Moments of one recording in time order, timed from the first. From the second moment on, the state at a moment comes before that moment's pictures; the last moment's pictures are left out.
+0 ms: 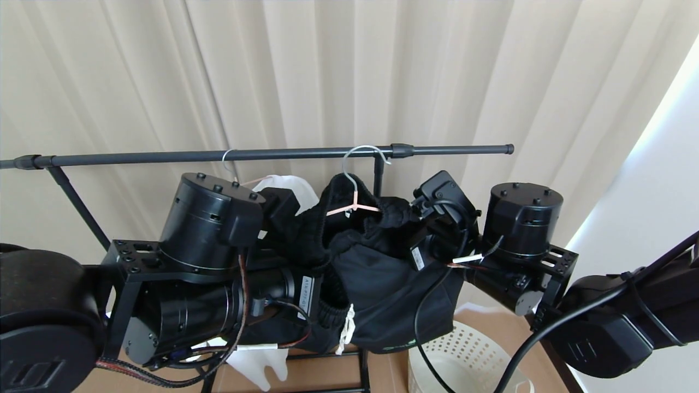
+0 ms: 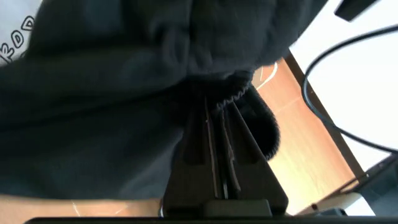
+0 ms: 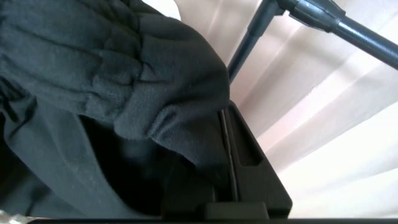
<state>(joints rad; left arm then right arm) -0.76 1.60 -0.89 -0.11 0.13 -0.27 0.66 1.90 -0.81 -0.94 -0.17 -0.27</state>
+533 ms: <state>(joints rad) -0.79 1.64 -0.89 -0.18 0.15 -0.26 0.67 1.87 -0.81 -0.95 -0.17 -0.27</state>
